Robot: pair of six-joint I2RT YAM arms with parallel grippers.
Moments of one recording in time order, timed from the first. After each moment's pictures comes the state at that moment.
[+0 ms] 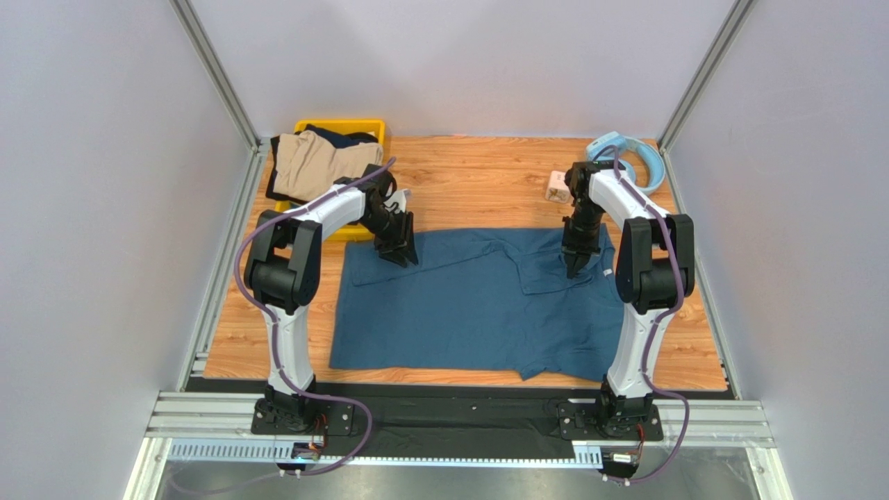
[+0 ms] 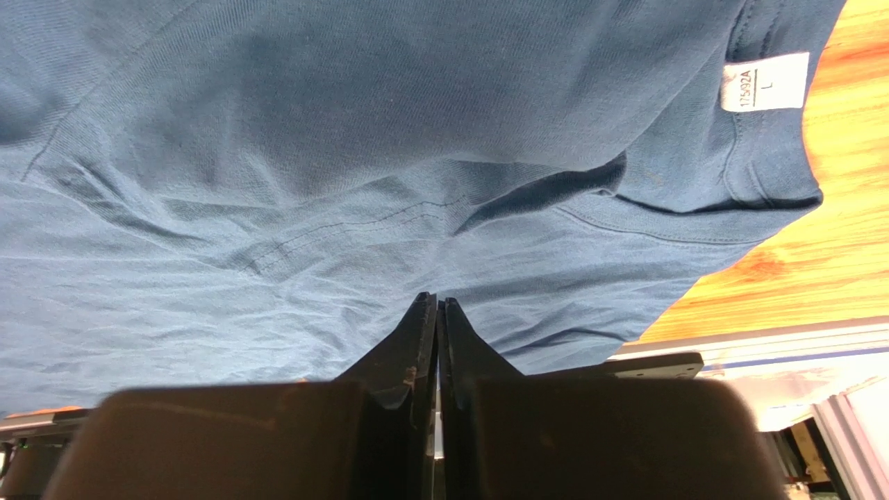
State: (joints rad) left arm -0.31 2.04 1.47 -0.77 0.48 -0.29; right arm 0.10 2.03 1.60 -1.29 -0.02 0.36
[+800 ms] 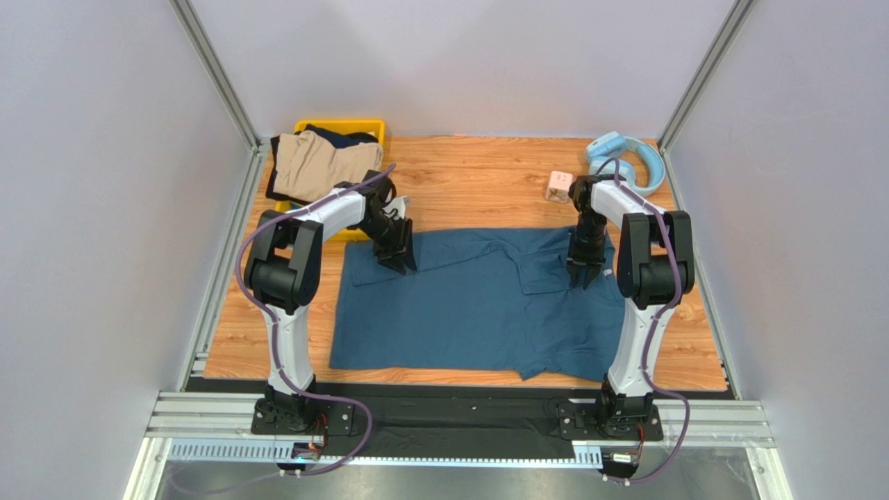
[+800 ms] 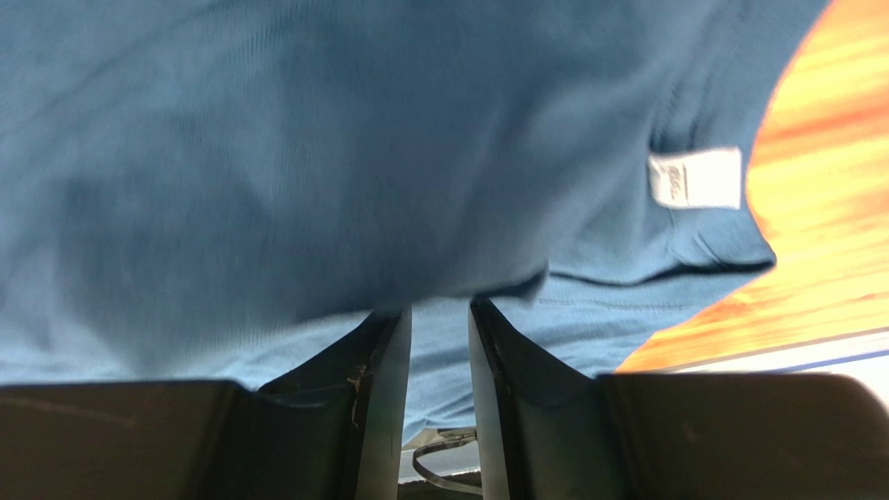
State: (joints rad) left arm -0.31 2.04 1.43 -0.77 0.49 -0.28; right arm 0.06 2.05 1.49 -1.18 0.06 0.34
